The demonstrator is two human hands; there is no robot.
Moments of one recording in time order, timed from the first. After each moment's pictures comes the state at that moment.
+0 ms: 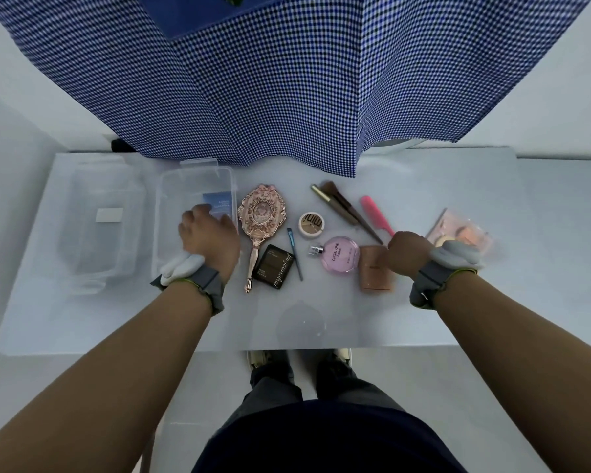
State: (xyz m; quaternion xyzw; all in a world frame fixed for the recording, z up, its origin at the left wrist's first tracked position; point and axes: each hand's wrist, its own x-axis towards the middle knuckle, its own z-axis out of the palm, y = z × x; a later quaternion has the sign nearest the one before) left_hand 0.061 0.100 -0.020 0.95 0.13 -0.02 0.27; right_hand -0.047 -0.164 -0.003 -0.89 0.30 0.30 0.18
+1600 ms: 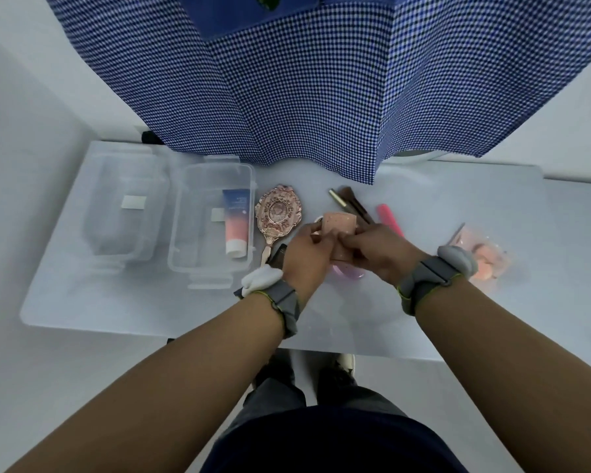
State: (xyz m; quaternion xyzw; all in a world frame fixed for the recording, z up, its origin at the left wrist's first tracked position) left_hand -0.002 0.008 -0.010 0.80 0.11 -0.23 0.54; right_hand -0.016 -0.107 0.018 -0.68 0.36 0.21 0.61
